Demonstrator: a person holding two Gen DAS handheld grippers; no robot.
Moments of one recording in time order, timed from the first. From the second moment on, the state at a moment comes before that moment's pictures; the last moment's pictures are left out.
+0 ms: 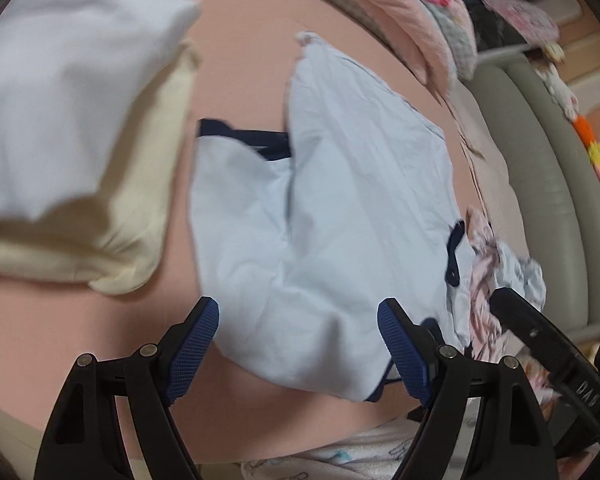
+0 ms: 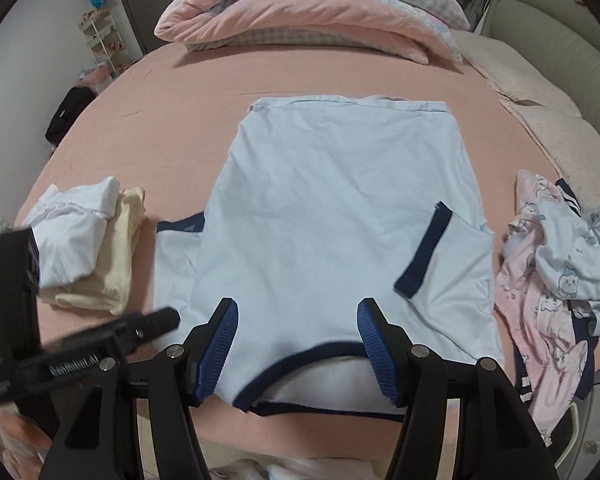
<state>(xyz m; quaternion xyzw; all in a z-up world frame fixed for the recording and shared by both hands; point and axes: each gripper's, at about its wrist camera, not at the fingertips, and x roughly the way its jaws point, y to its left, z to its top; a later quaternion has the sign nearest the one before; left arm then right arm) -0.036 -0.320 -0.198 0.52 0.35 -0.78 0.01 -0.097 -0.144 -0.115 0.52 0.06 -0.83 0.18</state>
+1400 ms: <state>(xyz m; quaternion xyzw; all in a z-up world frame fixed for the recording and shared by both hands) -0.033 -0.360 -0.247 0.42 0.52 -0.74 0.02 -0.135 -0.207 -0.180 0.62 -0.01 -0.73 0.29</state>
